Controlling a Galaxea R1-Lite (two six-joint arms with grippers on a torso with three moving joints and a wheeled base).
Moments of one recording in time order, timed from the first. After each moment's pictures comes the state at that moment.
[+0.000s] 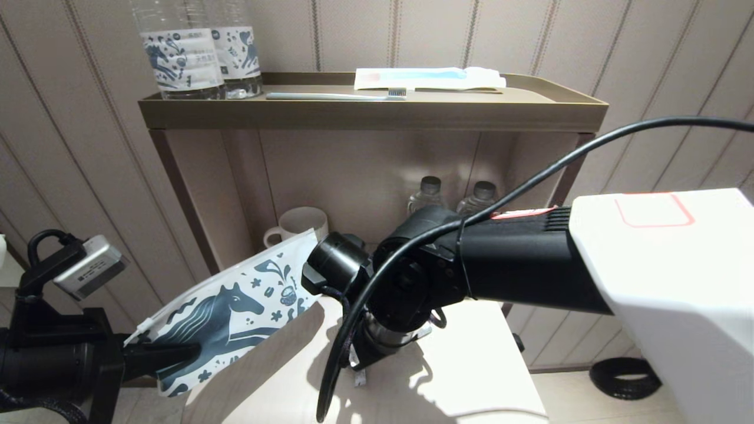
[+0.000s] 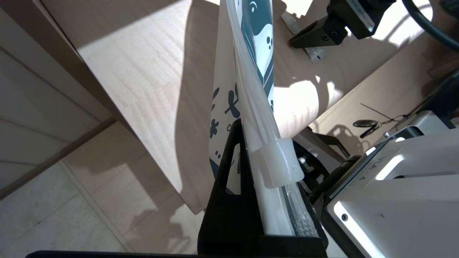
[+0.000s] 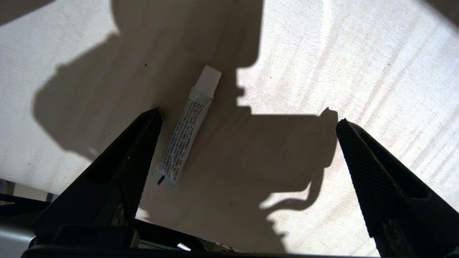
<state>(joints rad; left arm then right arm) -0.20 1.18 -0.66 0.17 -0.52 0.21 0.92 2.23 -1.91 0.86 -0.29 0.46</state>
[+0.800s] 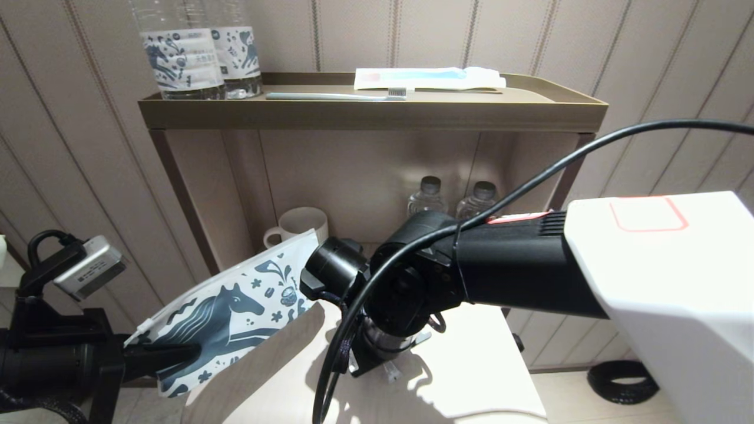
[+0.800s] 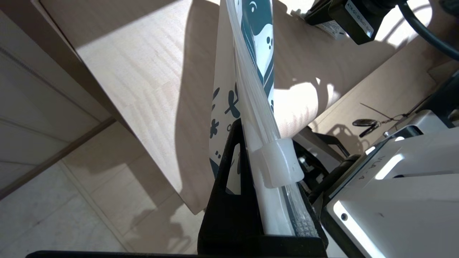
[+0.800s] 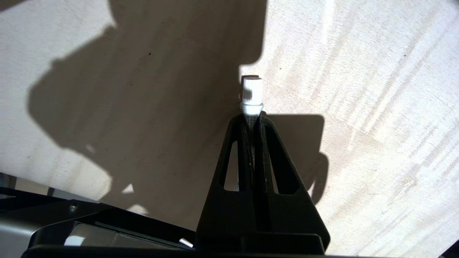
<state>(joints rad) -0.20 1.18 -0.65 0.17 -0.52 0.21 0.93 2.23 -1.90 0.86 -0.27 0.47</state>
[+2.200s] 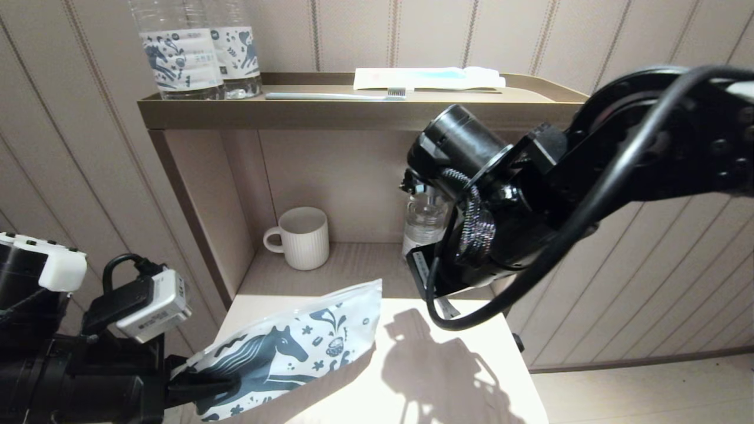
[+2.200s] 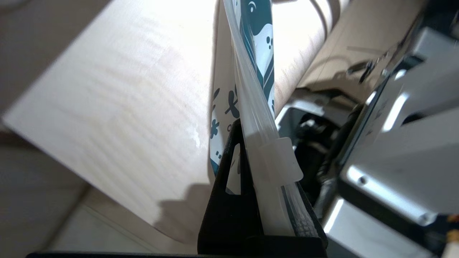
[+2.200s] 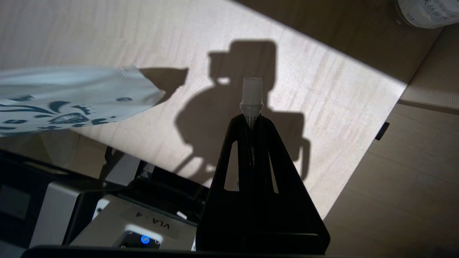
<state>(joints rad) -0.37 1.28 -0.63 0.13 -0.56 0.51 0.79 1.89 -1.87 0.94 -0.19 0.40</state>
